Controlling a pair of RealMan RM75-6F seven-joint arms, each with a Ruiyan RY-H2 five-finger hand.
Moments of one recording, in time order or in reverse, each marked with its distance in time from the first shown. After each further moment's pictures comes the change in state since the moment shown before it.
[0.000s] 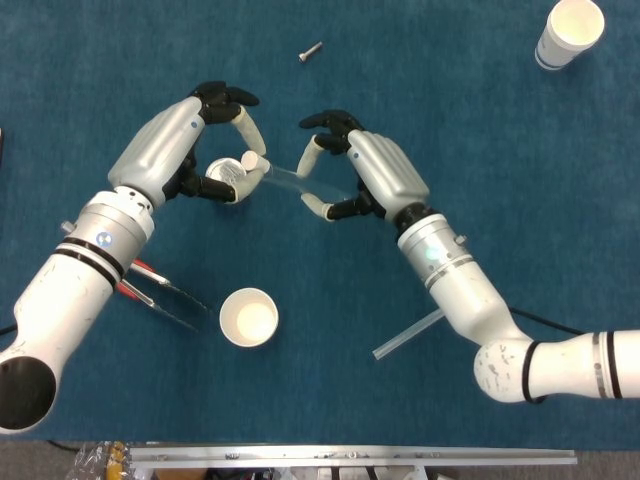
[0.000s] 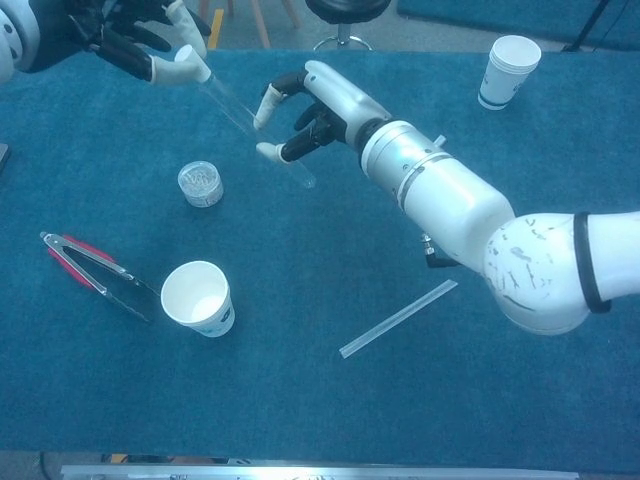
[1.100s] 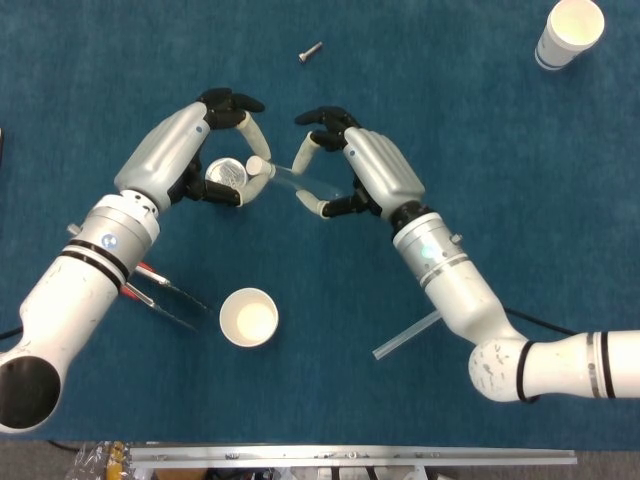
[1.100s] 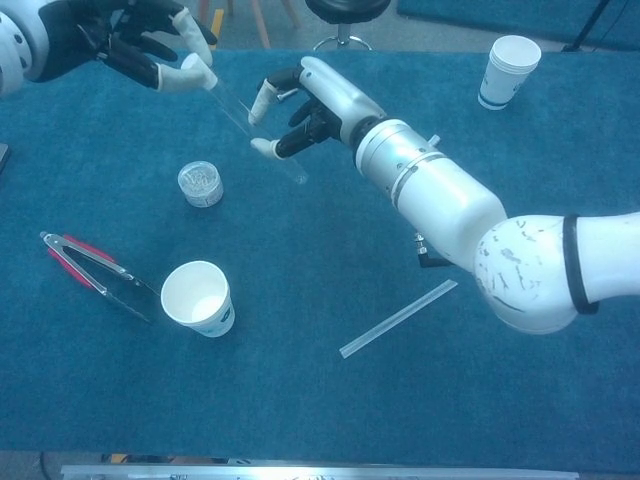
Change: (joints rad) left arm -0.001 -0.021 0.003 0.005 -0.005 -0.004 -0.010; right arm -0.001 -0.023 0.014 0.022 -0.020 -0.003 0.014
